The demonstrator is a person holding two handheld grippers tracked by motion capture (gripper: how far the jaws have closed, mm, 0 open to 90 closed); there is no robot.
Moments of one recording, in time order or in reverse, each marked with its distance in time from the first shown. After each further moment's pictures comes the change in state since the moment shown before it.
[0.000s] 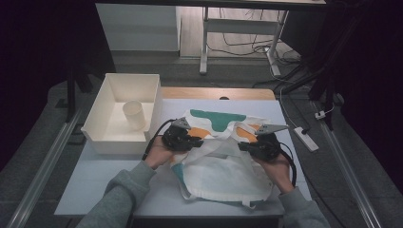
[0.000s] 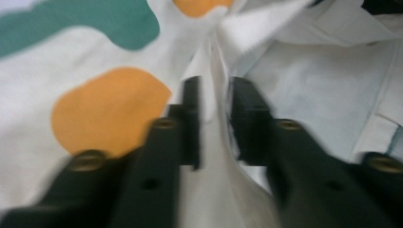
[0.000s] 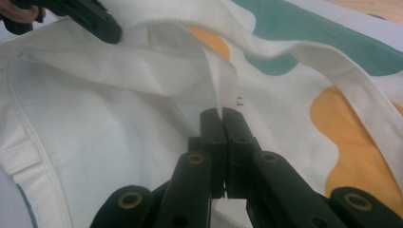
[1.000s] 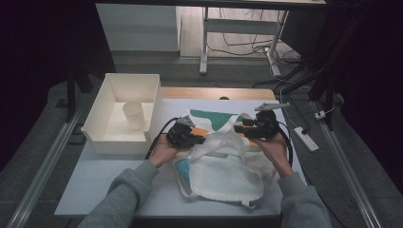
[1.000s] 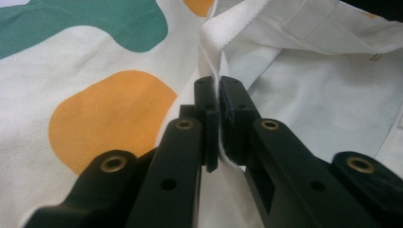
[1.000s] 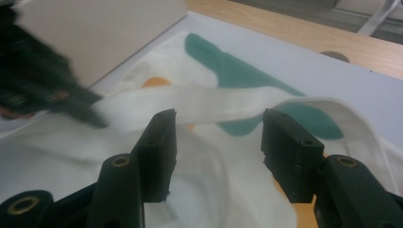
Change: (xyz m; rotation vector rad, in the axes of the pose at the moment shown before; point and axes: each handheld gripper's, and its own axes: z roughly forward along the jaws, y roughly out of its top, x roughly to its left) left arm 0.011 0.004 0.019 0.029 -0.008 -0.030; right arm -0.027 0.051 0.005 -0.054 -0.029 0.087
